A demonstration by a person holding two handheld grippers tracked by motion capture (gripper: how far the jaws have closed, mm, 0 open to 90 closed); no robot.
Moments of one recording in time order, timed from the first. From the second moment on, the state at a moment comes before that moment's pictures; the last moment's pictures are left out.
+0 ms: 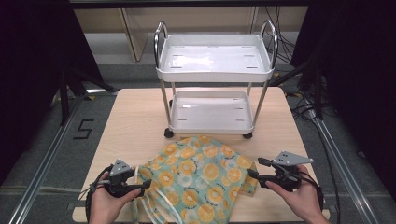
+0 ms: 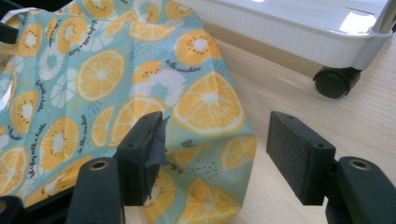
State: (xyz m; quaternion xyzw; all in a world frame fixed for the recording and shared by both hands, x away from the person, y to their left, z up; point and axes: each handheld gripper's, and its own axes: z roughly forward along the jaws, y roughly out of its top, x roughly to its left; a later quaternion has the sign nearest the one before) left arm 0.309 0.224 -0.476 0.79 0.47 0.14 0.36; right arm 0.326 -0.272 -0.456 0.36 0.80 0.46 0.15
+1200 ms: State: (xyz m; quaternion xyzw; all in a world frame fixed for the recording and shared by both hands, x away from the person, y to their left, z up) left arm 0.303 0.210 -0.454 0.80 0.46 0.07 0.37; right arm 0.298 -0.208 -0.453 0.20 0.86 0.46 0.07
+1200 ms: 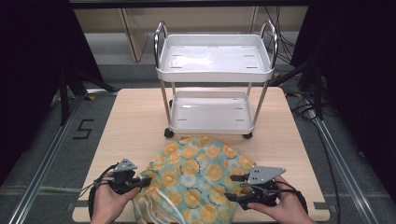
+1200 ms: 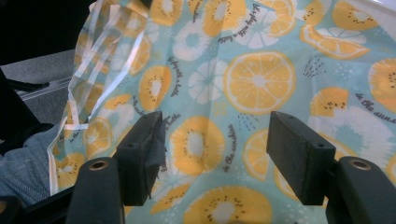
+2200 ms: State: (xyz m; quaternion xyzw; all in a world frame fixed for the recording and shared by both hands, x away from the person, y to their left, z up) left arm 0.321 0.149 -0.400 0.77 0.39 0.06 0.49; right arm 0.298 -0.209 -0.448 0.18 0.87 0.46 0.09
